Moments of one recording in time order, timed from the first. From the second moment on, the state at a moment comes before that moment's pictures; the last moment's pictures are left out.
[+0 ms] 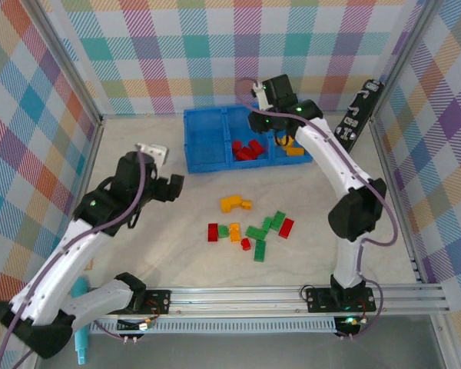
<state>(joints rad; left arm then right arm) -0.53 0.94 1.18 -0.87 -0.33 -0.08 0.50 1.97 2.10 -0.86 0.02 0.04</state>
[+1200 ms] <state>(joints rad) -0.56 1.04 0.94 -1.00 -0.06 -0.51 0.67 2.49 2.33 -0.67 -0.08 -0.40</state>
